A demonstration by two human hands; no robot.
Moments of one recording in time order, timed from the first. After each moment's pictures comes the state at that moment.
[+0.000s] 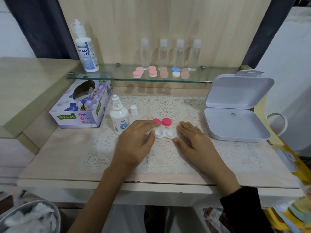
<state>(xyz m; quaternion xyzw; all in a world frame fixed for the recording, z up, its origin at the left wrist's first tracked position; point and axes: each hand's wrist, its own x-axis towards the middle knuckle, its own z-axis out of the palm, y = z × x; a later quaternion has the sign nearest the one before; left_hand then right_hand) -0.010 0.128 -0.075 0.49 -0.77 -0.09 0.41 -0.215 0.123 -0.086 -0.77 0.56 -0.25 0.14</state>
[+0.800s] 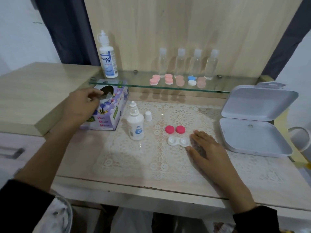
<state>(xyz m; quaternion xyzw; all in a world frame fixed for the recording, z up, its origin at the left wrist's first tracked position) 0.146 0.066 -0.001 0.73 -0.58 -0.06 0.36 -0.216 0.124 -0.086 -0.77 0.57 -0.26 0.12</state>
